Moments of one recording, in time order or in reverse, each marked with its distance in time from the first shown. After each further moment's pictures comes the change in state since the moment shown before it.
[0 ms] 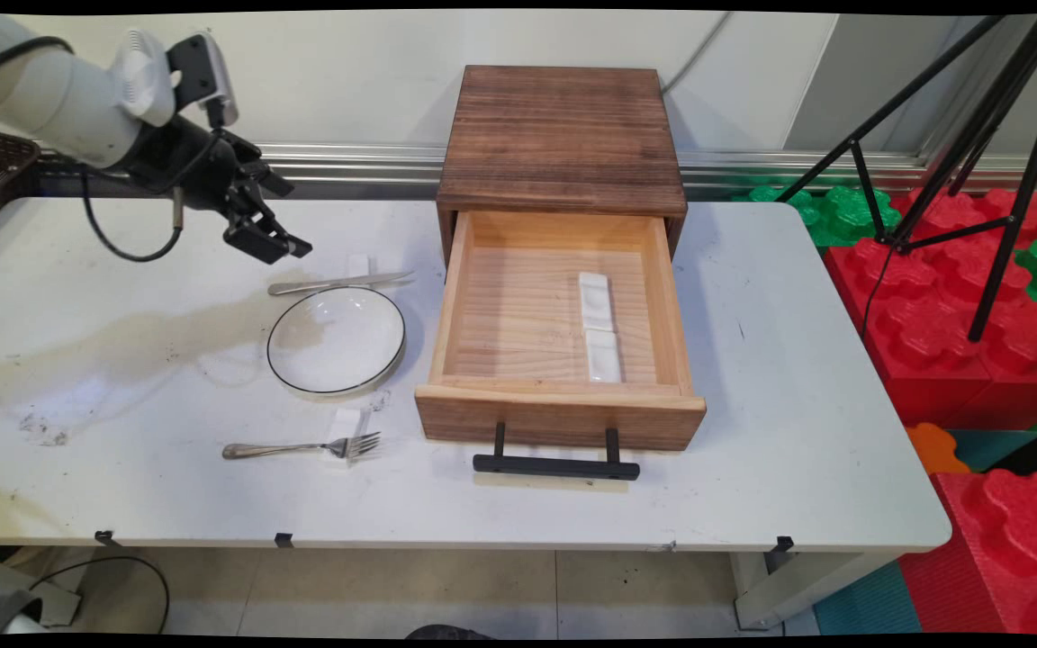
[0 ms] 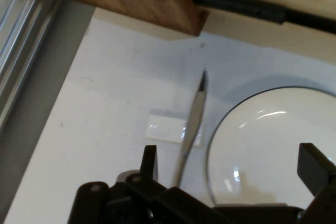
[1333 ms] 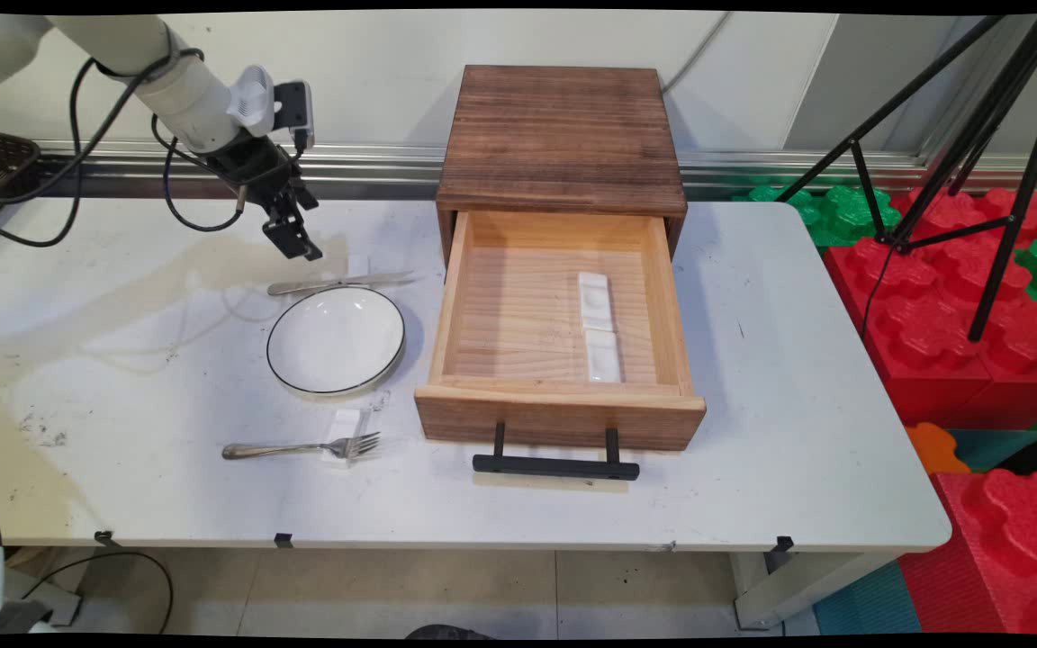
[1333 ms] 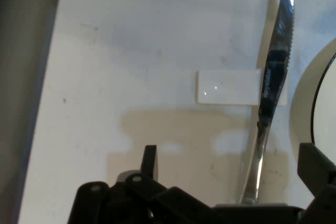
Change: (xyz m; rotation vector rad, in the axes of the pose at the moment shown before) arm 0.010 -0.100 0.120 -0.117 -0.246 0.129
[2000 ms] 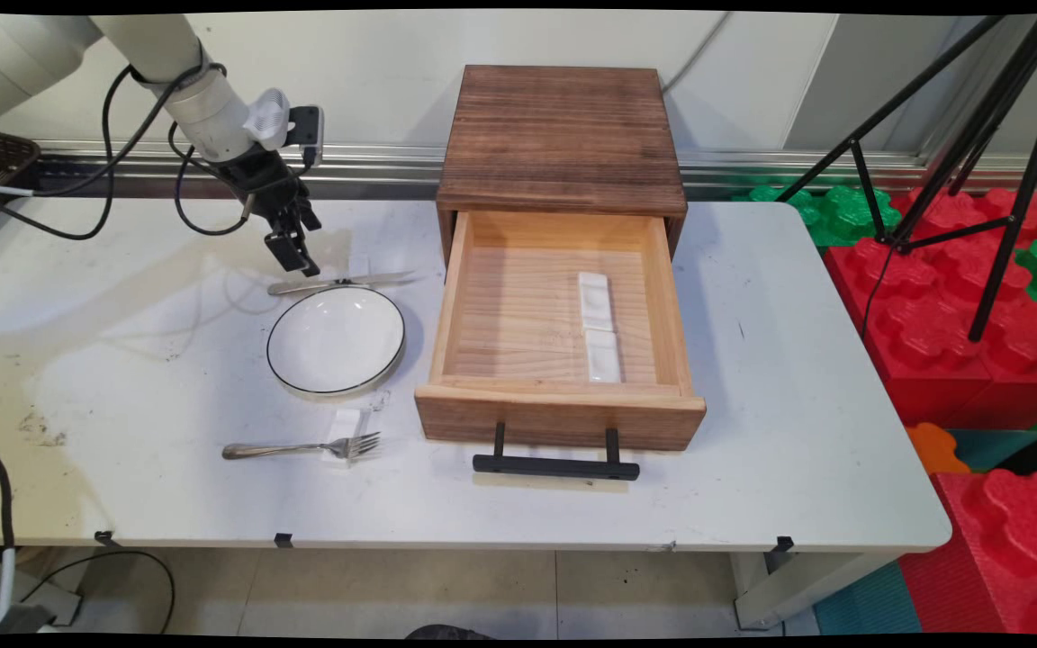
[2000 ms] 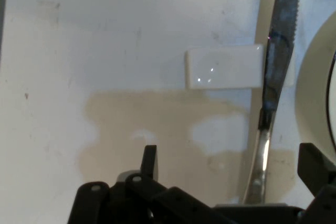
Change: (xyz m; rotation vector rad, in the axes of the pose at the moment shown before) arm -0.004 -0.027 0.038 -0.112 -0.057 0.038
